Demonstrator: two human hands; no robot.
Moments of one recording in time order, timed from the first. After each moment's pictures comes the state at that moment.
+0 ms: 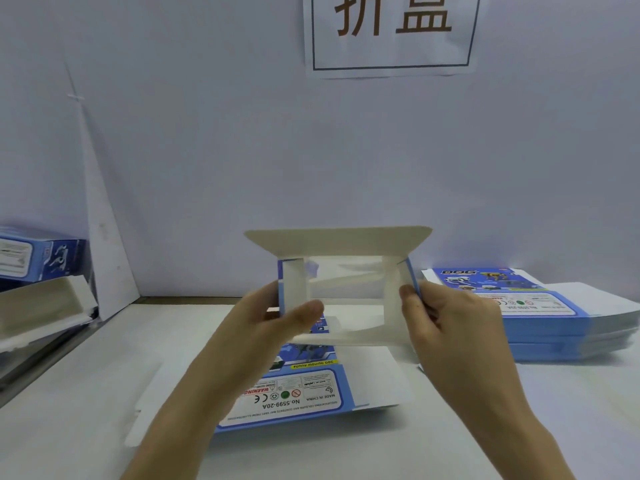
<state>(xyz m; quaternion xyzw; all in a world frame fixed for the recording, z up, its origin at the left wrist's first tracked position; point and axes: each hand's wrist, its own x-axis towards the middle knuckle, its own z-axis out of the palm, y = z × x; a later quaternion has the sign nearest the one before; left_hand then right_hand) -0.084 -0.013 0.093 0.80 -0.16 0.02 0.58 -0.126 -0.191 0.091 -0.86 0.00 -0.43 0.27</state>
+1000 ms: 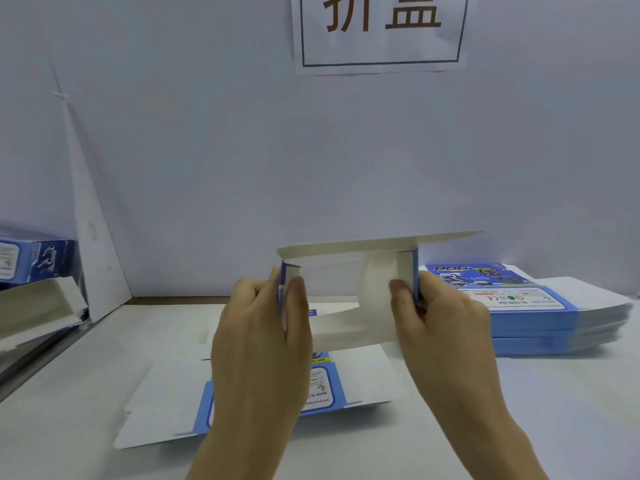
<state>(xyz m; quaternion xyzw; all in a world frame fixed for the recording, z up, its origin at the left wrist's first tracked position) -0.100 -0.050 0.079 0.84 -0.10 0.39 0.37 -0.122 -0.188 0.086 -0.84 0.08 -0.44 0.31</state>
